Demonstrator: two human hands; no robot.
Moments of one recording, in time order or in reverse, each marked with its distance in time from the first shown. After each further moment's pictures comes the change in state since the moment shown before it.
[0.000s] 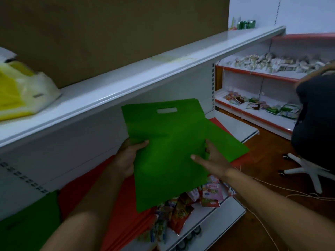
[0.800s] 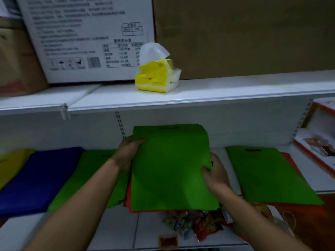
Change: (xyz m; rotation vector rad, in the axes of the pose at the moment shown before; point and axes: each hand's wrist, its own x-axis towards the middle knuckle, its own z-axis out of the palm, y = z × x) left_hand -0.154 0.025 -0.145 0.039 0.668 0.123; right_hand -0.050 -0.068 0.149 -0.167 -0.096 -0.317
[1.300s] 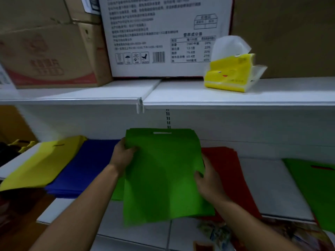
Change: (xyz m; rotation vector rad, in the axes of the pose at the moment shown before) left_hand -0.003 -0.015 -0.195 0.159 0.291 0.074; right_hand -0.022 -0.065 0.171 0.046 -0.247 -0.182
